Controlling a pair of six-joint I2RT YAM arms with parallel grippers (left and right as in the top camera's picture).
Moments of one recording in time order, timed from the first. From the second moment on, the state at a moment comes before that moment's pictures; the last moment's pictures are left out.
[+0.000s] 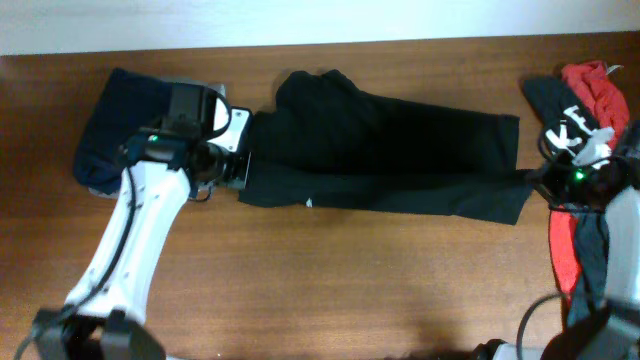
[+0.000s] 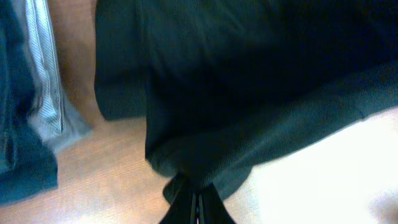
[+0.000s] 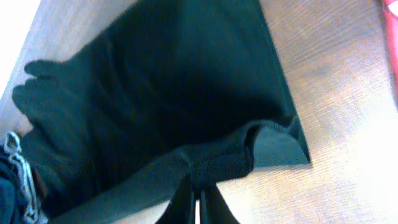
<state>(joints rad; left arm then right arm) -0.16 1.63 1.40 -0.95 0.22 0.06 -0.52 1.52 1.20 -0.87 -0.46 0.26</state>
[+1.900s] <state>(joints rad) -0.25 2.06 1.91 -1.19 0.25 0.23 -0.43 2.19 1.60 -0.62 -0.48 0.20</state>
